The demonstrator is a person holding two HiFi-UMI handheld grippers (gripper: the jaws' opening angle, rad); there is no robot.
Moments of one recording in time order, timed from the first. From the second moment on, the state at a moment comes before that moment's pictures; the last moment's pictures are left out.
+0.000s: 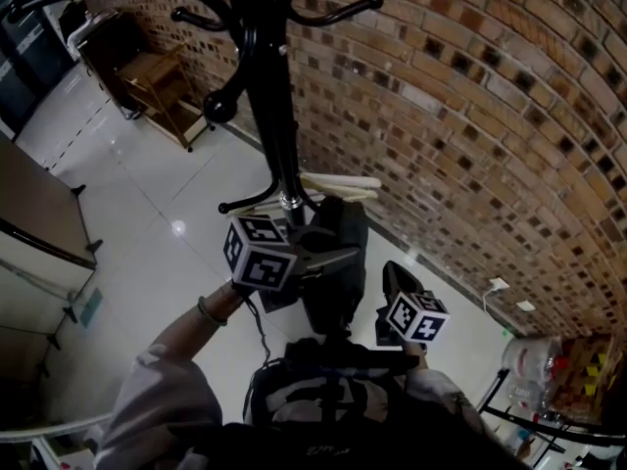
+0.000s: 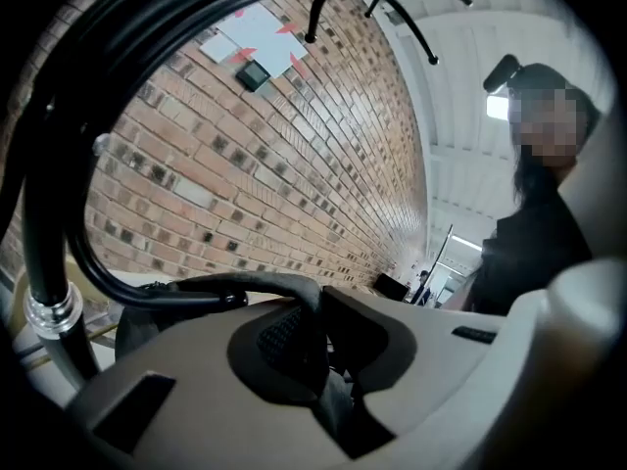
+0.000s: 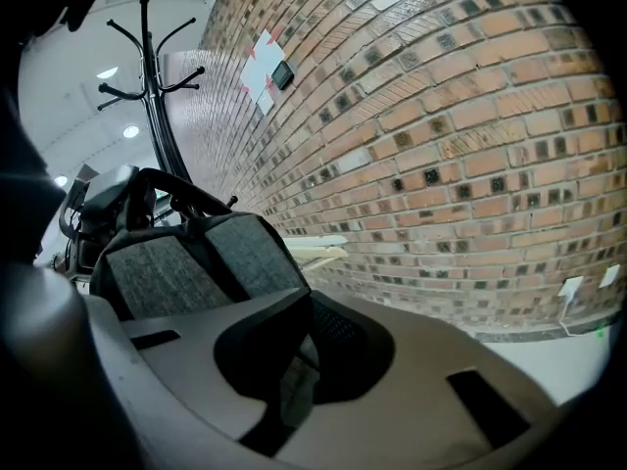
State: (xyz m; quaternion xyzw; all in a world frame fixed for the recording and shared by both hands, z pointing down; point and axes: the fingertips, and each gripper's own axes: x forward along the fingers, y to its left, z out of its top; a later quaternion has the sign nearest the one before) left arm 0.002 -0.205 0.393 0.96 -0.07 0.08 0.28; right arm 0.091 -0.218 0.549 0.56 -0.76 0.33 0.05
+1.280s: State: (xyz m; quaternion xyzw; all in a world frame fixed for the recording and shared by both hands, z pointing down) left arm -0.002 -0.161 0.493 0.89 -0.20 0.03 0.40; right arm 0.098 -0.192 0.525 0.55 -0.78 0.31 0.03
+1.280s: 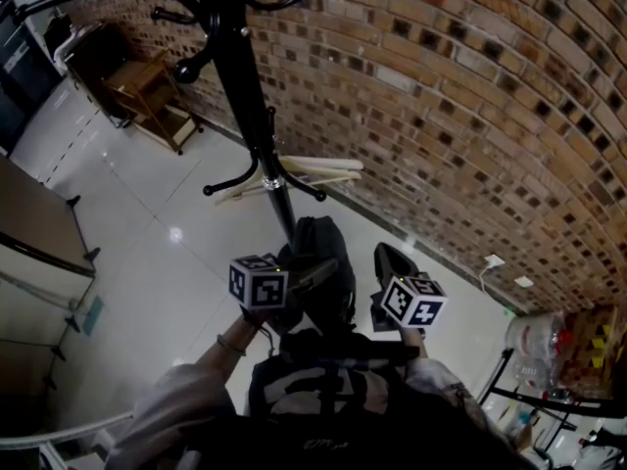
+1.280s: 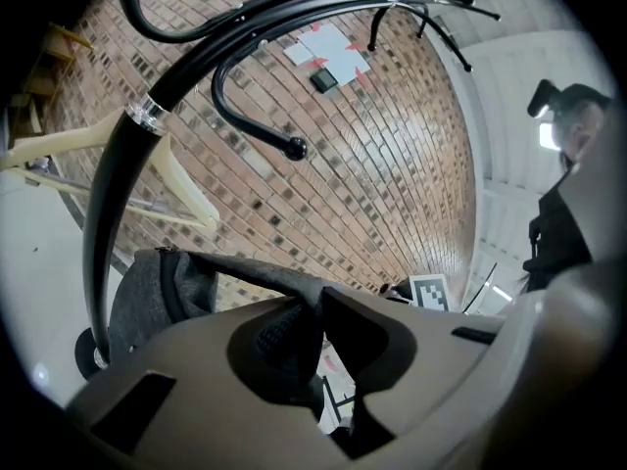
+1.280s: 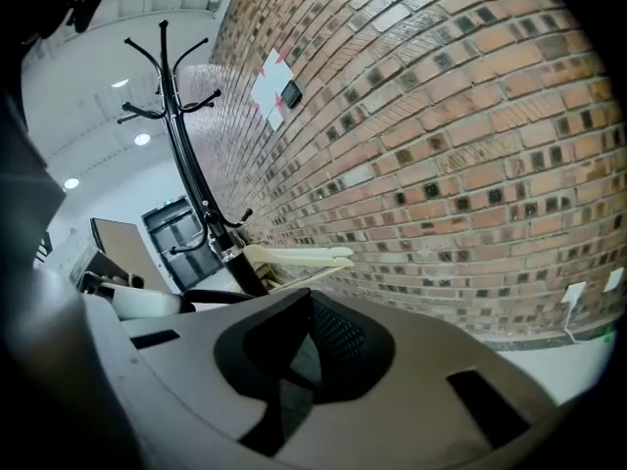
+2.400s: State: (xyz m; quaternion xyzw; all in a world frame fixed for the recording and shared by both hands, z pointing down) left arm -0.026 -0.162 0.505 0.87 -0.25 0.02 0.42; right arm 0.039 -0.216 0.489 0.50 -0.83 0.23 0.06
